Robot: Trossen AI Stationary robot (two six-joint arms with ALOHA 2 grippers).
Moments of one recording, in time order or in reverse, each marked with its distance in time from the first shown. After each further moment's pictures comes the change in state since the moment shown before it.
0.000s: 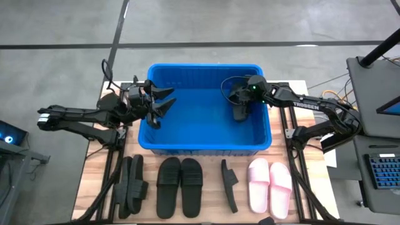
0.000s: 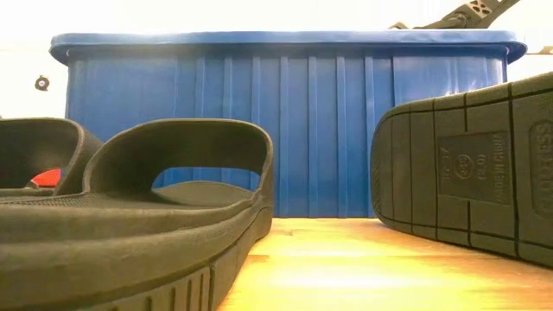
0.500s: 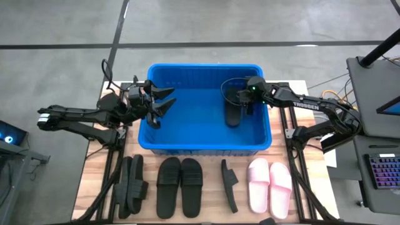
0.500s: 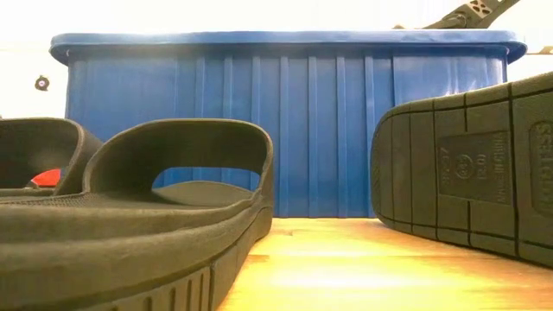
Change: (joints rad) left arm 0.000 0.000 0.000 0.000 -0.002 -0.004; right arm 0.000 0.000 0.000 -0.068 0.003 0.006
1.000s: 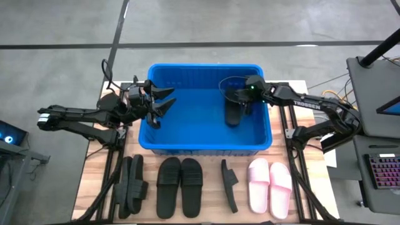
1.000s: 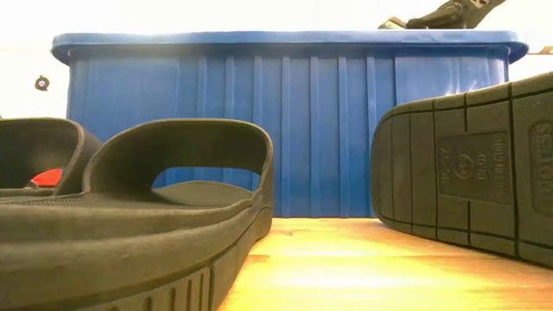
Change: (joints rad) left arm 0.000 0.000 0.000 0.000 0.000 0.000; right arm 0.036 0.002 0.092 -0.116 -0.037 0.169
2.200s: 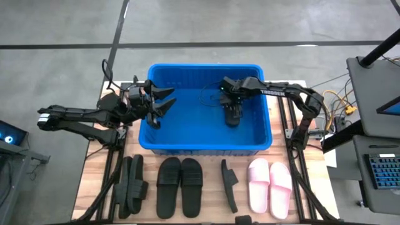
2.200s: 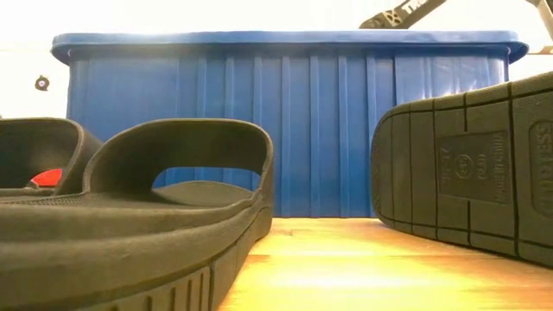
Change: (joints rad) left arm 0.000 0.000 0.000 -0.005 0.000 -0.001; right arm 0.082 0.490 0.455 -0.481 0.091 -0.005
